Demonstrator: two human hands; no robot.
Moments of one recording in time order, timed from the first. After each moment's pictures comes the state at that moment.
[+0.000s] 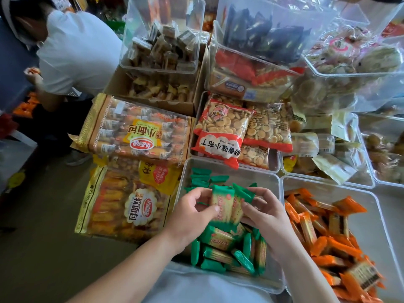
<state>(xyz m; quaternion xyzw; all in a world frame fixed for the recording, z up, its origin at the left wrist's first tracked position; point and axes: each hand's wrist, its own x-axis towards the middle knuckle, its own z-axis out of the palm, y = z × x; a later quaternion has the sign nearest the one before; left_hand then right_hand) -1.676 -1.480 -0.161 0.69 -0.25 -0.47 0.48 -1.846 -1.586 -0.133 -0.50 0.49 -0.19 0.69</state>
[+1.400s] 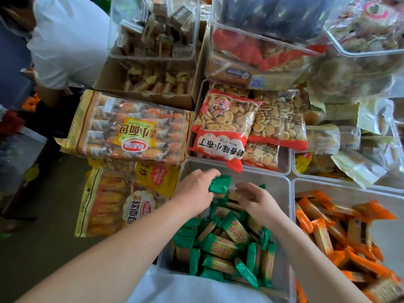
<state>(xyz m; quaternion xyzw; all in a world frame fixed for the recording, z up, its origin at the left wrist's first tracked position) -1.629 -1.570 -0.220 0.80 -0.53 -0.27 0.13 -1.824 -1.672 -0.235 -0.73 0.47 0.04 0.49</state>
